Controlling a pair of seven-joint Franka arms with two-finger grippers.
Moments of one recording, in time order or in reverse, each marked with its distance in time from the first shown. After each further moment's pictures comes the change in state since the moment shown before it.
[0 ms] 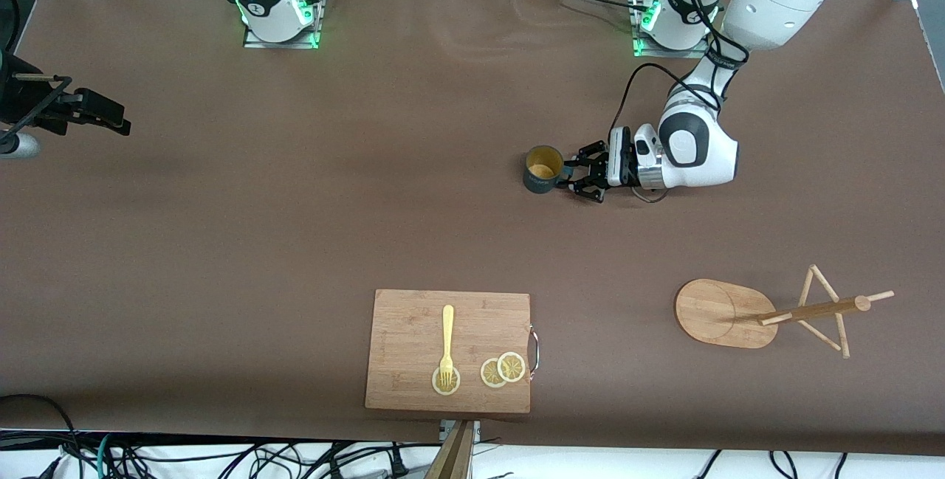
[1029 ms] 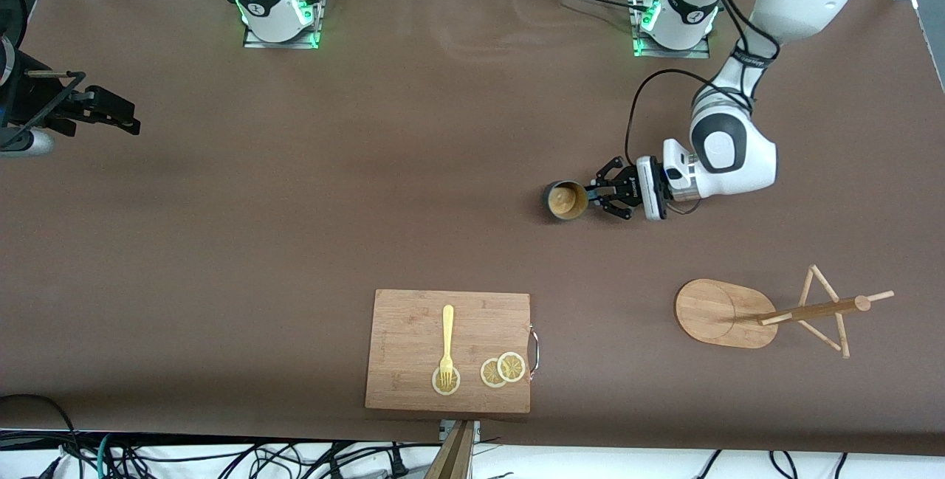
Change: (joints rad) left arm 0.087 -0.107 0.021 0.049 0.131 -0.010 -0.698; right arm 0.000 0.000 0.029 0.010 0.000 0.000 0.000
